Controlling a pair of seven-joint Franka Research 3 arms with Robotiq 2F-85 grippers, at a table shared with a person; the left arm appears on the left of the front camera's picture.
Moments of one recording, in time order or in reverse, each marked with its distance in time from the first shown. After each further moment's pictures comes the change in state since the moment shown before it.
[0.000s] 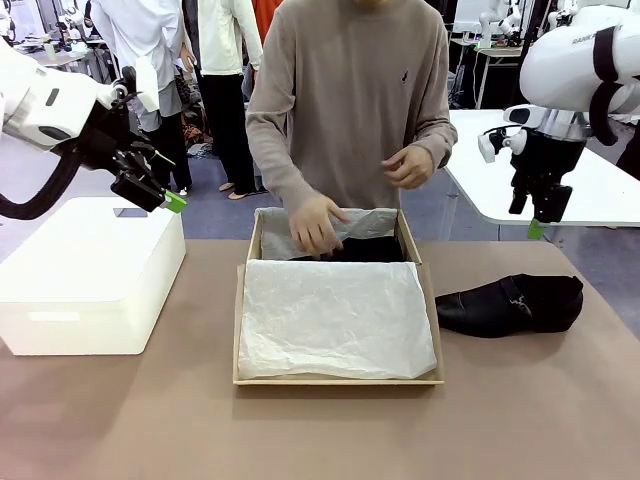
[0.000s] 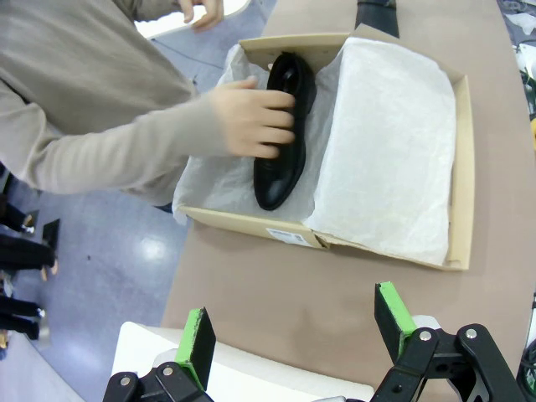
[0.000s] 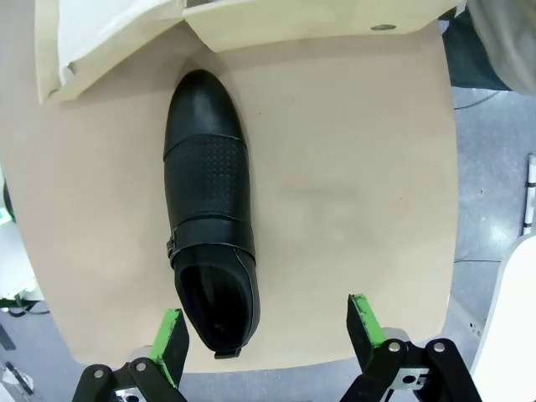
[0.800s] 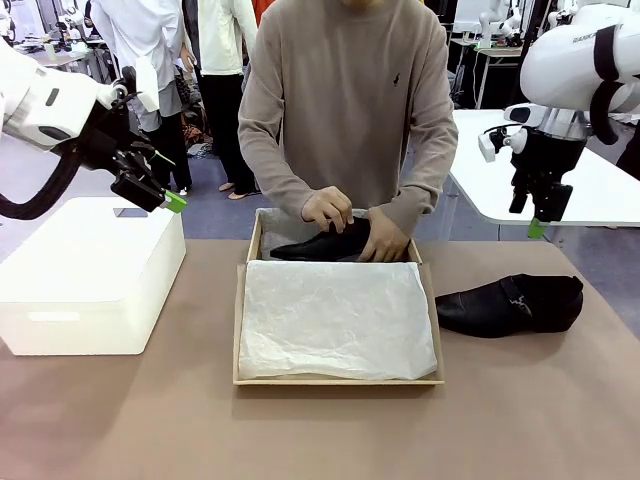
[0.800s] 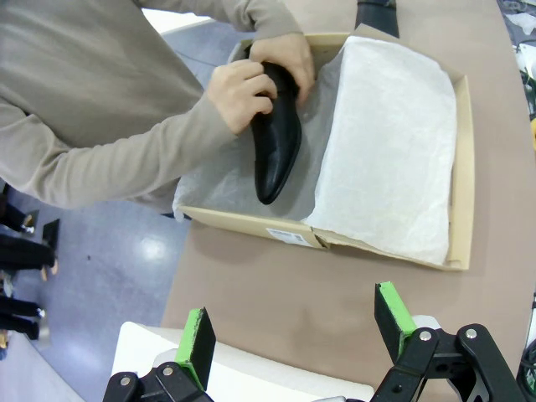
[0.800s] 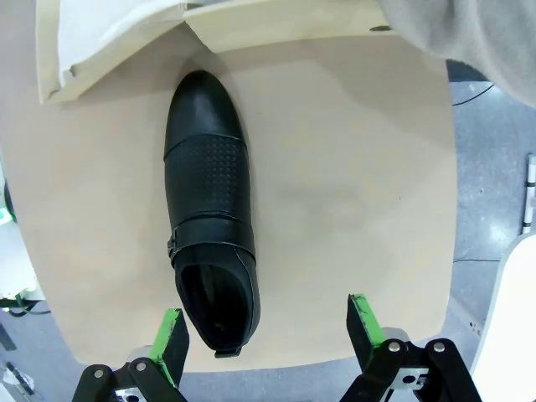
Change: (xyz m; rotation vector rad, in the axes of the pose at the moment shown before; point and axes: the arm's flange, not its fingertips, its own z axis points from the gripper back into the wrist) left arm 0.000 0.000 0.000 0.000 0.000 0.000; right arm -0.002 0.000 0.000 0.002 0.000 -0.004
